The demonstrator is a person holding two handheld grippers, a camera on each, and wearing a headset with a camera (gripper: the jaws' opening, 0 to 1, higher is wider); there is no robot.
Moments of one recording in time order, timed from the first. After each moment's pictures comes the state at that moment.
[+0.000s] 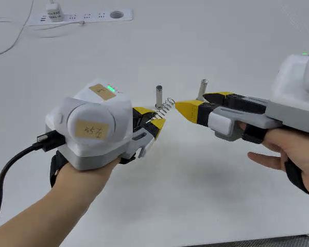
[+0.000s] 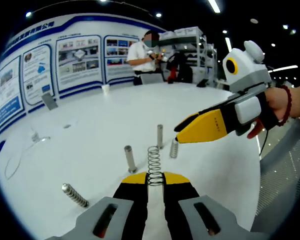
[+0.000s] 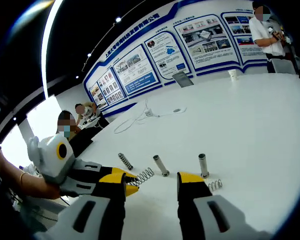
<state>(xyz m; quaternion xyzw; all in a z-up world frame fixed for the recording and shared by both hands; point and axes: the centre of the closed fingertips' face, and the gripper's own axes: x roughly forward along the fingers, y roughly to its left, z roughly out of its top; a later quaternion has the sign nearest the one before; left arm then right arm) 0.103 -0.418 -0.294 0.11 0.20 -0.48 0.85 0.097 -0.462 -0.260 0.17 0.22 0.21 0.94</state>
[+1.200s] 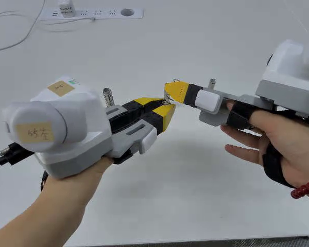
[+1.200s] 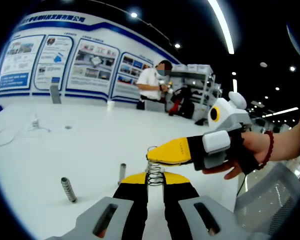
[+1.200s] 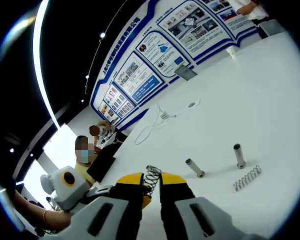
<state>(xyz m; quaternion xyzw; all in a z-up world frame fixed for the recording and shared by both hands) 0.085 -0.413 -0.247 -0.06 0.16 -0.49 0.86 0.102 -0.422 -0.237 0.31 0.22 0.23 0.89</state>
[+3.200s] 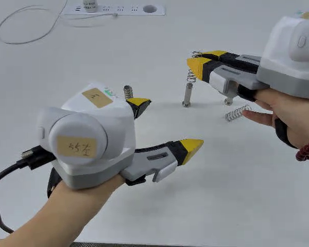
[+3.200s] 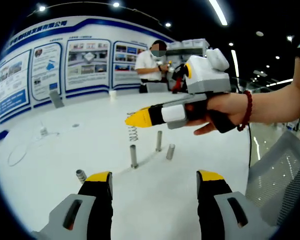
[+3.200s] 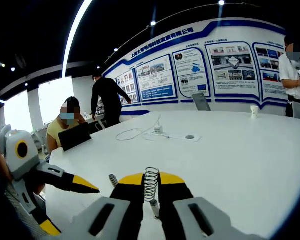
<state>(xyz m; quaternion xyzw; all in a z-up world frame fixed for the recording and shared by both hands) 0.080 -0.390 -0.273 0.07 0.19 -0.47 0.86 0.172 -0.437 -0.239 0.03 0.14 0.26 0.96</state>
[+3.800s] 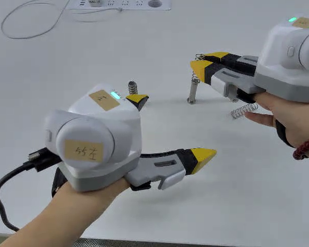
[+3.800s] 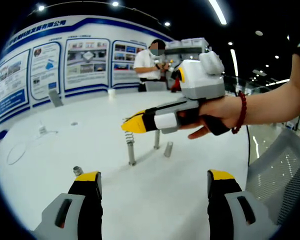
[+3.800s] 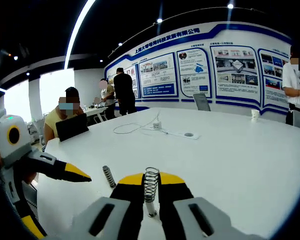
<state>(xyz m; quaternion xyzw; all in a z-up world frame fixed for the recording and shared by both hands) 0.075 -0.391 -0.279 0.07 0.19 -0.47 0.86 0.174 -0.437 -0.255 0.00 0.14 0.26 0.96</state>
